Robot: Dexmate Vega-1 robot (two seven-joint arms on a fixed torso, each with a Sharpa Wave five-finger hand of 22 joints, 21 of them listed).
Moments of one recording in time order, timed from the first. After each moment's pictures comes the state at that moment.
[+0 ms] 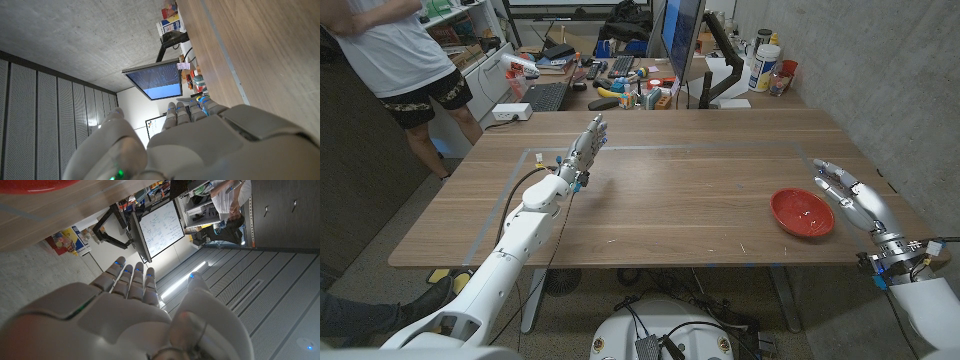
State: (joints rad) left arm 0.90 0.35 0.18 -1.45 -0.40 -0.08 -0.15; left_hand 0.30 0.00 0.15 0.08 0.35 0.03 0.06 0.20 0.18 -0.03 -0.01 0.20 0.18 -0.07 0.01 0.19 0.18 -0.08 -0.04 0.20 0.17; right arm -1.74 -0.49 0.36 -1.82 -0.13 0.75 -0.14; right_hand 0.34 0.06 0.28 -0.11 0.21 0.26 0.03 0.20 0.19 0.26 0.05 0.22 0.18 0.16 -0.01 0.18 0.18 0.20 -0.03 0.20 0.18
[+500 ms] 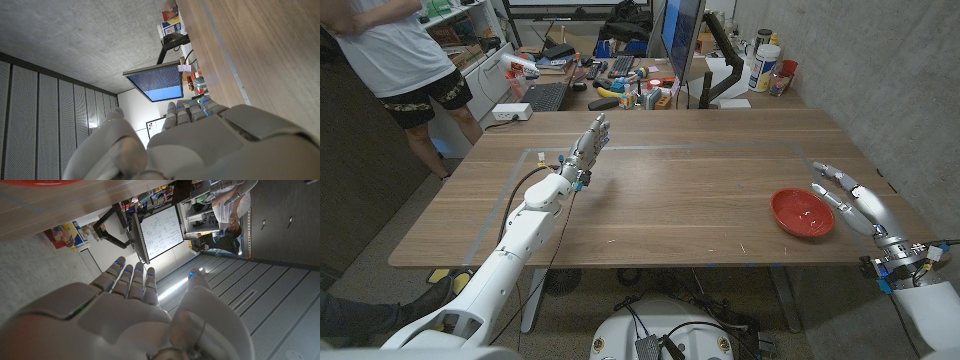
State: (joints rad) left arm 0.90 0.34 0.19 -1.45 -0.40 -0.08 -0.15; left_hand 0.30 0.00 0.14 0.07 0.35 0.04 0.07 0.20 0.18 -0.03 -0.01 0.20 0.18 -0.07 0.01 0.19 0.18 -0.08 -0.04 0.20 0.17; right arm -1.75 -0.45 0.40 -1.83 -0.23 0.76 -0.16; right_hand 0.38 0.06 0.30 -0.13 0.22 0.26 0.03 0.20 0.19 0.27 0.04 0.22 0.18 0.16 -0.01 0.18 0.18 0.20 -0.03 0.20 0.18
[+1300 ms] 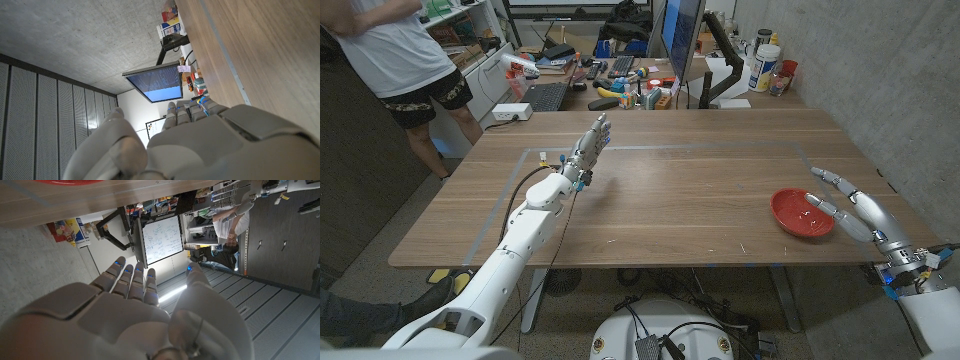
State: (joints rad) left arm 0.89 0.34 0.19 -1.44 -0.39 -0.08 -0.15; left_hand 0.31 0.00 0.14 0.08 0.35 0.04 0.06 0.20 0.18 -0.03 -0.01 0.20 0.18 -0.07 0.01 0.19 0.18 -0.08 -0.04 0.20 0.17; right arm -1.78 -0.40 0.46 -1.87 -0.37 0.76 -0.17; right_hand 0.46 0.06 0.32 -0.17 0.23 0.25 0.01 0.20 0.19 0.27 0.04 0.22 0.18 0.16 -0.01 0.18 0.18 0.20 -0.03 0.20 0.18
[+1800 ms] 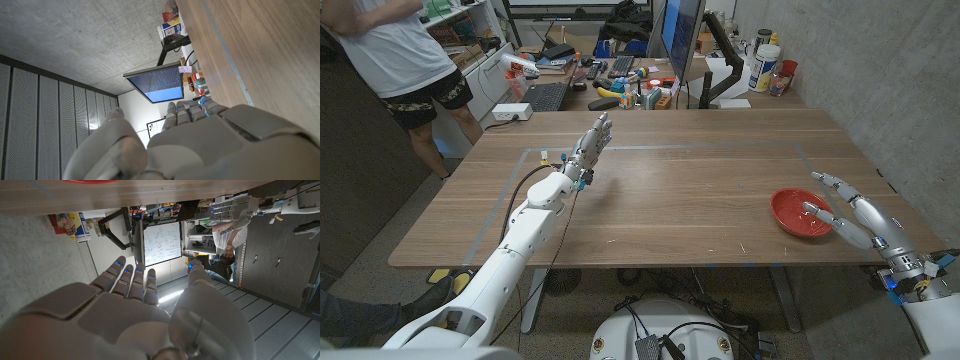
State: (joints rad) left arm 0.88 0.33 0.20 -1.44 -0.38 -0.08 -0.15; left_hand 0.31 0.00 0.14 0.08 0.35 0.04 0.06 0.20 0.18 -0.03 -0.01 0.20 0.18 -0.07 0.01 0.19 0.18 -0.08 -0.04 0.20 0.17; right arm -1.79 -0.37 0.49 -1.89 -0.50 0.77 -0.22; right_hand 0.49 0.03 0.32 -0.17 0.23 0.24 0.01 0.20 0.19 0.25 0.03 0.22 0.18 0.16 -0.01 0.18 0.18 0.21 -0.02 0.20 0.18
